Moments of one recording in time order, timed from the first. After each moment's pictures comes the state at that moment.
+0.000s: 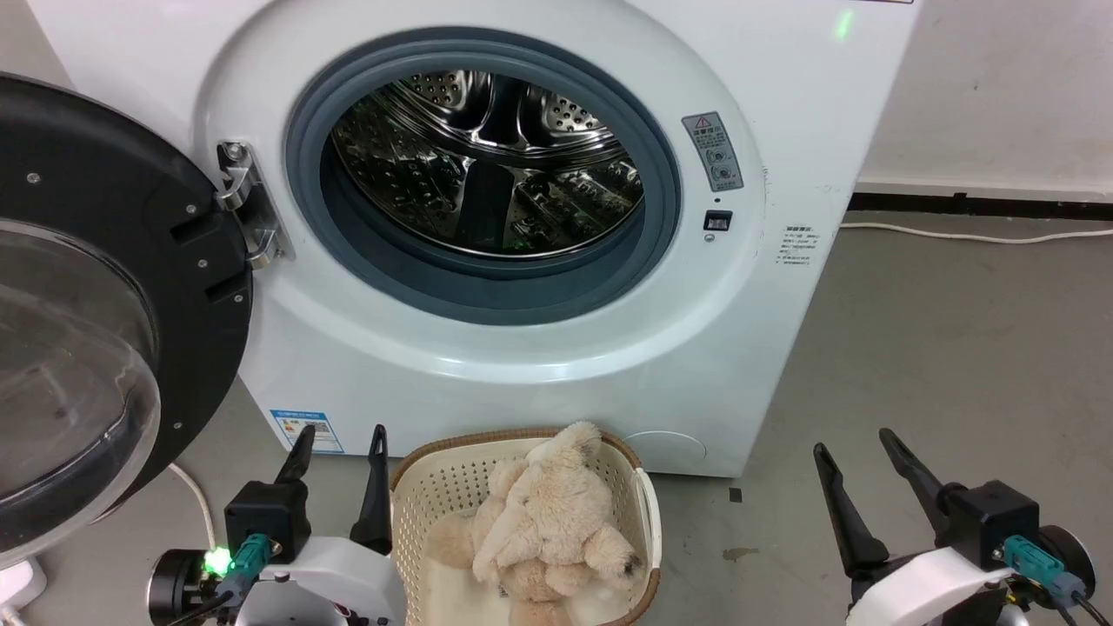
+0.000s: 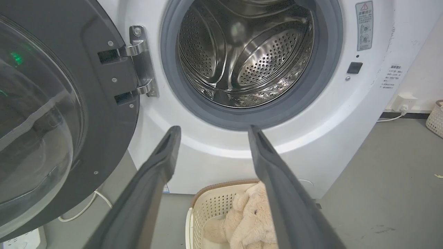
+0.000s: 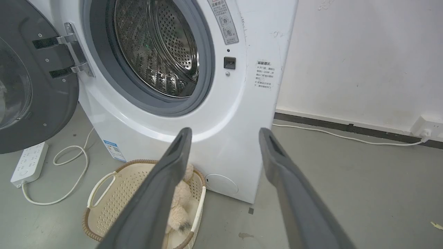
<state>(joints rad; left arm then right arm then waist) -0.01 0.05 -0.02 0.02 -0.05 0.01 -0.02 0.01 -0.05 0.01 0.02 0.06 0.13 -0.03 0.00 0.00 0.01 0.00</state>
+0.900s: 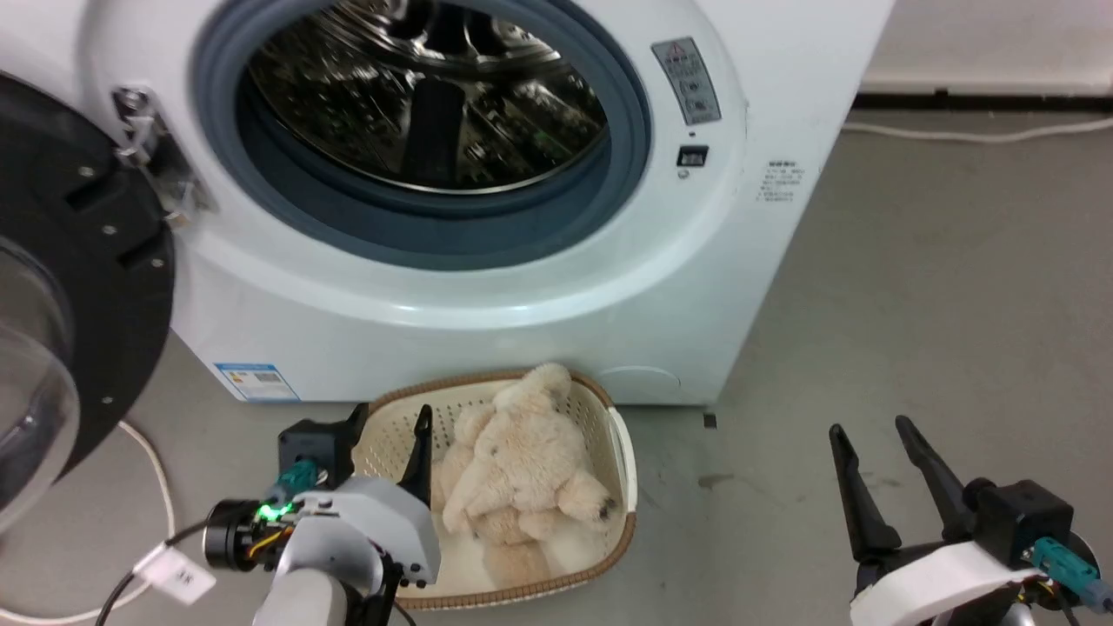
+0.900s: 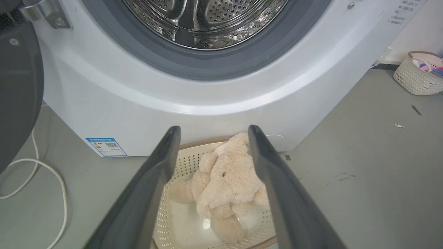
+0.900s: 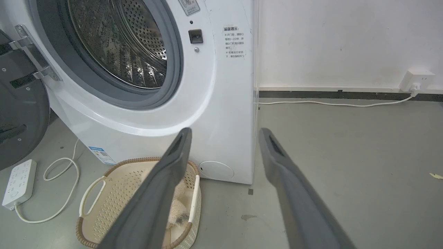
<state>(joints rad) -0.19 0.07 -0.10 0.26 -0.15 -0.02 0.04 0.01 -0.05 0.01 0.01 0.15 0.13 -0.08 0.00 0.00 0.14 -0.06</state>
